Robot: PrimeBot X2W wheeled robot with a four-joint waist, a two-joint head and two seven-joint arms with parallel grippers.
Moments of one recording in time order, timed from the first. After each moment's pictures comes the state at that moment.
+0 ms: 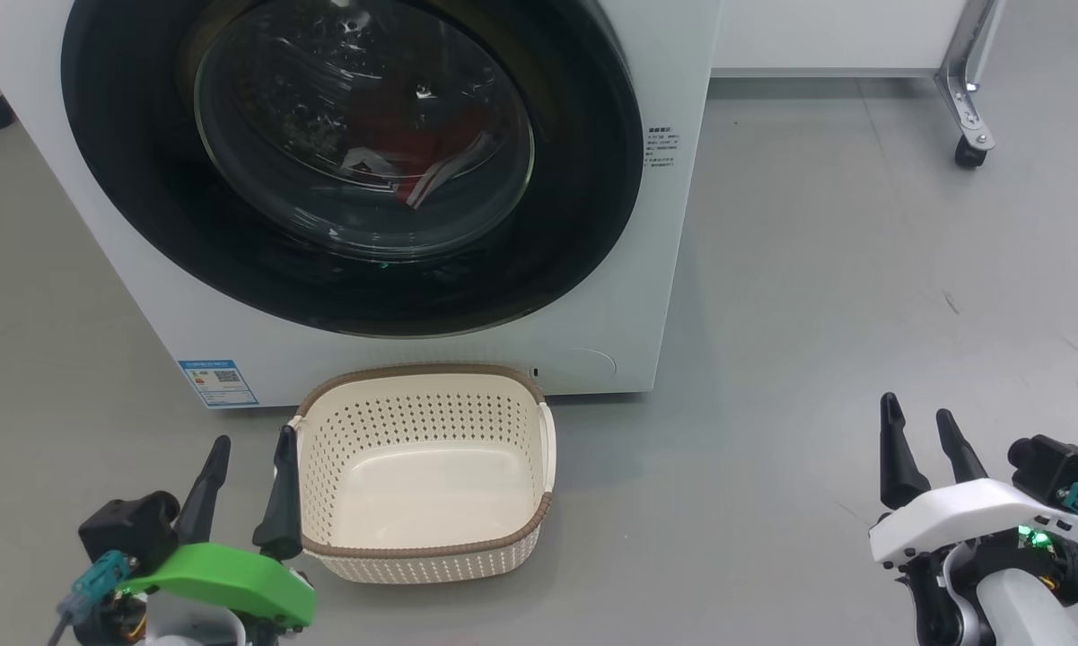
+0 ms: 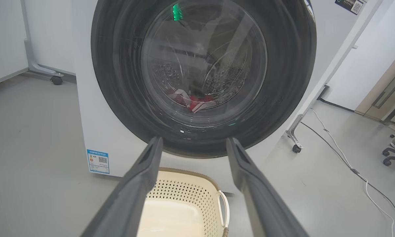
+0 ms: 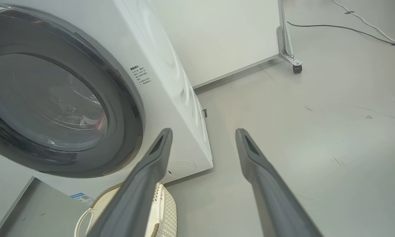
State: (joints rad) left arm -0.06 0.13 -0.22 0.19 -0.64 -0.02 -0.15; right arm -0.08 -0.16 0.17 0.31 0.73 0.04 -0.15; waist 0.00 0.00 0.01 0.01
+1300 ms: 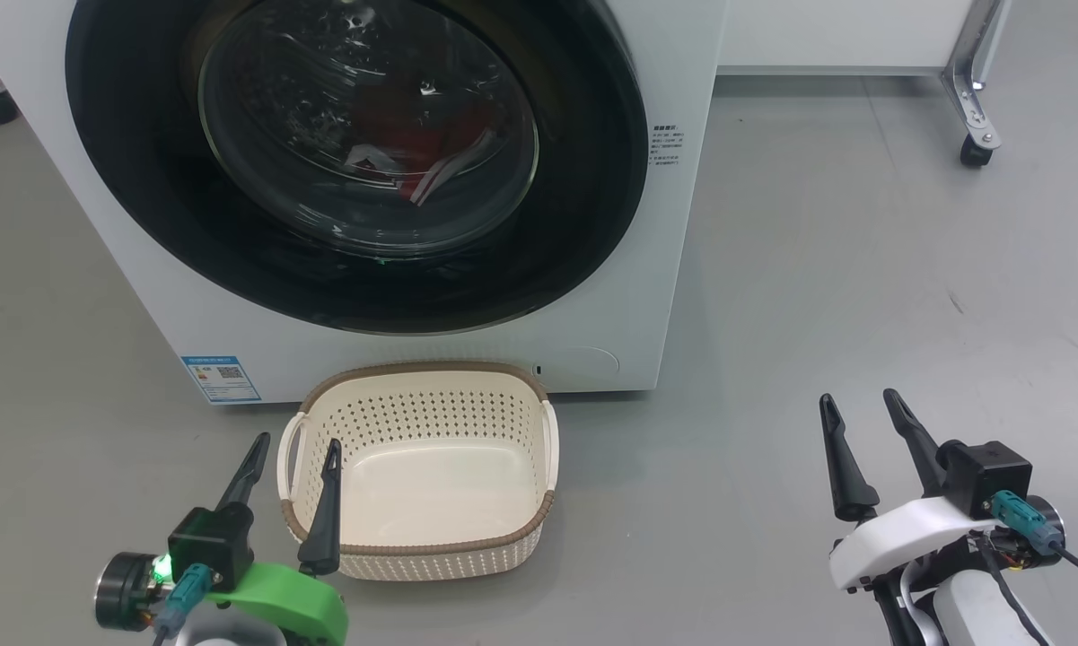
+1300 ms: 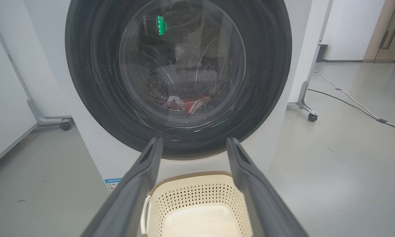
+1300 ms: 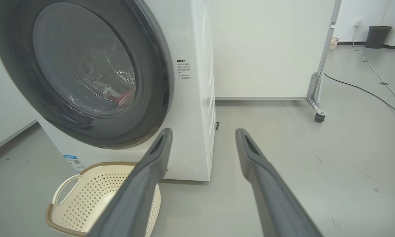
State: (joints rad) left arm -0.08 0.11 -0.27 0.28 -0.32 0.04 -0.25; right arm -0.10 -0.13 0.20 0.35 0.37 0.01 -0.25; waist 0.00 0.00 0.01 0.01
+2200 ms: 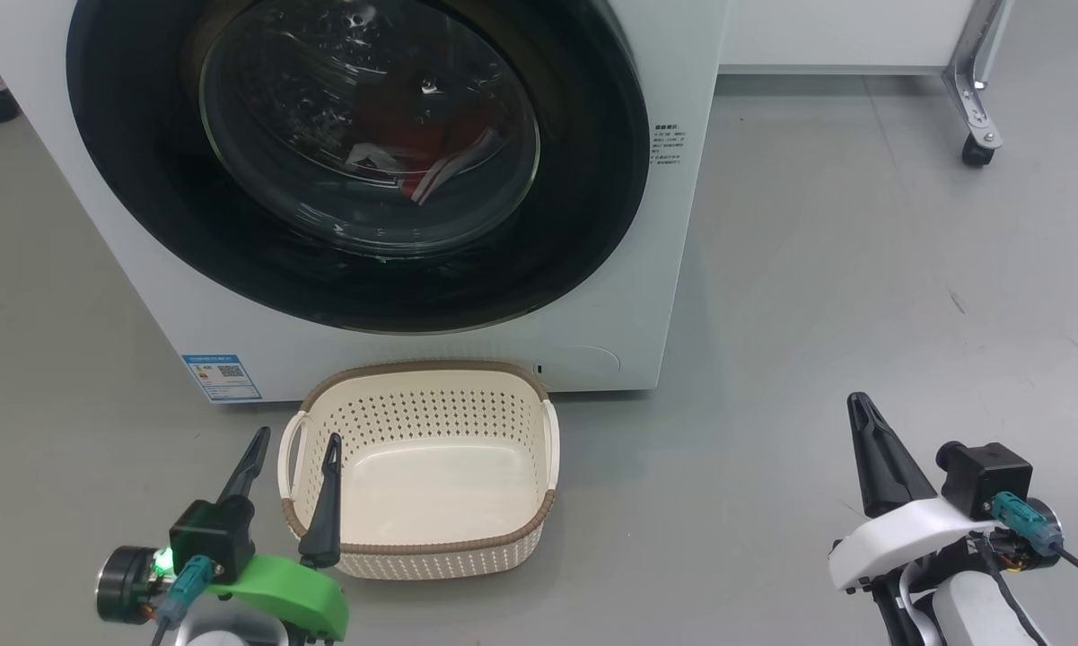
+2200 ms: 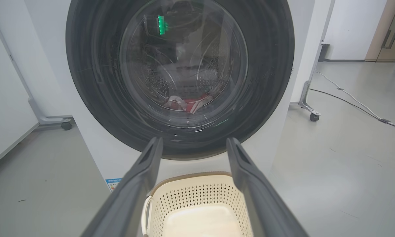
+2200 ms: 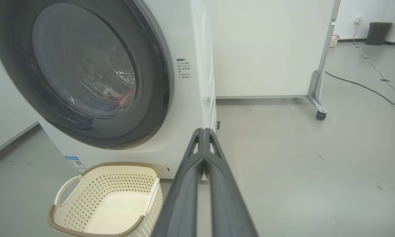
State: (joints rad) left arm -0.10 0.10 -0.27 0.30 -0.32 0.04 -0.25; right arm -0.10 -0.11 0.17 0.36 0.35 0.04 -0.25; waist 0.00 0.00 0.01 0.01
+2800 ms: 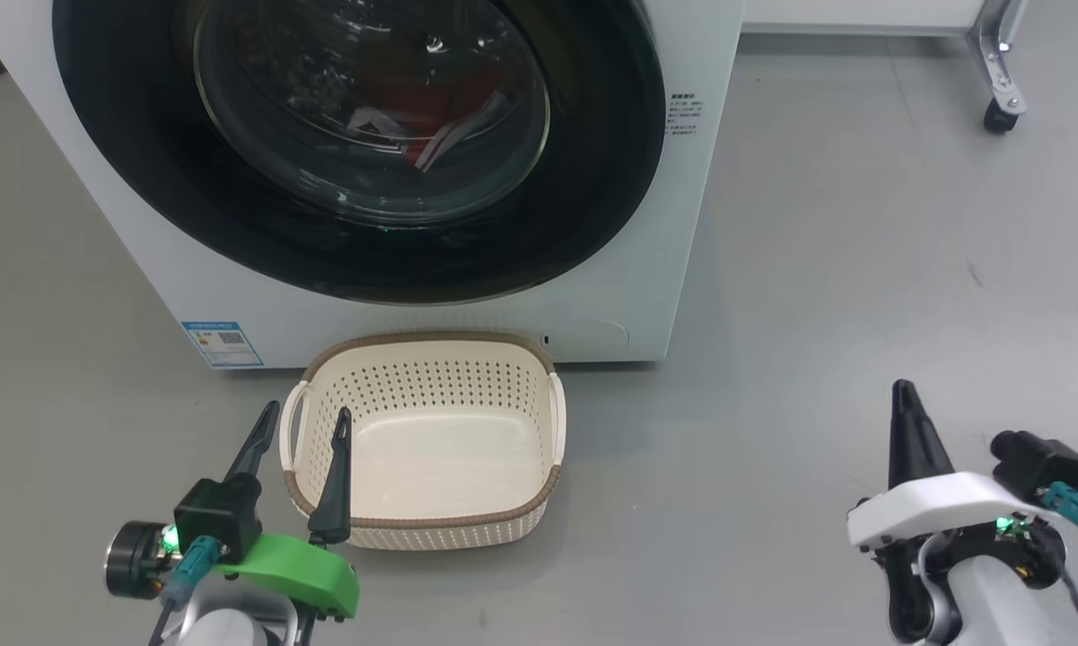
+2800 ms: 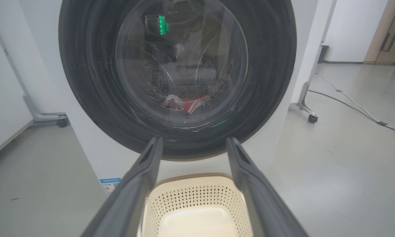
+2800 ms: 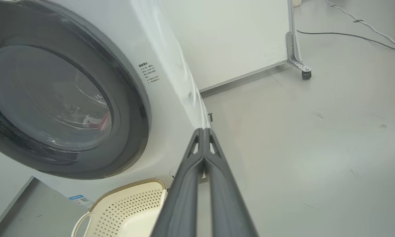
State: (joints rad) left arm -0.13 0.09 -0.27 0.28 -0.32 0.04 -0.25; right arm -0.12 -0.06 0.09 0.39 0.54 0.10 -0.25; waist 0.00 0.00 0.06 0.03
